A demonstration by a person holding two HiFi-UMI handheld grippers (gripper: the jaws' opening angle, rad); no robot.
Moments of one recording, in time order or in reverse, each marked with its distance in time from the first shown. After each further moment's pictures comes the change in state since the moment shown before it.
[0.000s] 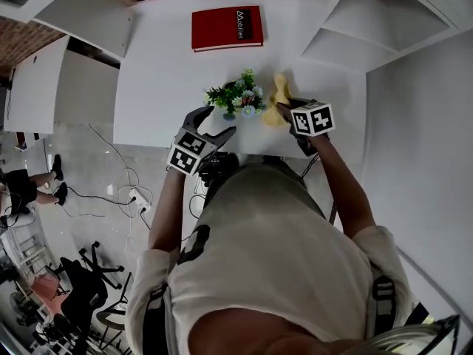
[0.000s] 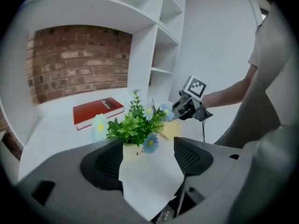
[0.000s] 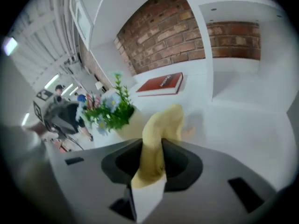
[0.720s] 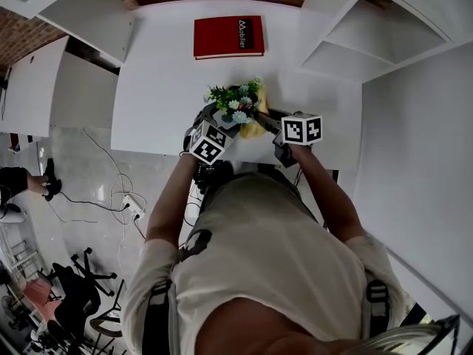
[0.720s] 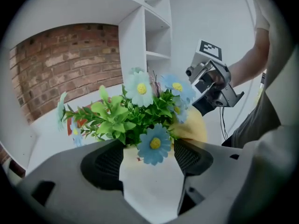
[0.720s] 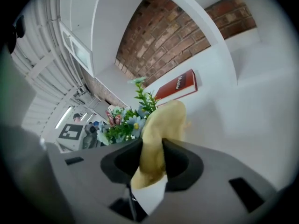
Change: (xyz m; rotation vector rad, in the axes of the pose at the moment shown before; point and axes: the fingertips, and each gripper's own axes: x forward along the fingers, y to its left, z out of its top) left arm 0.071 0.023 -0.023 0.150 0.068 0.030; right arm 0.019 0.074 0.031 0.235 -0.161 0.257
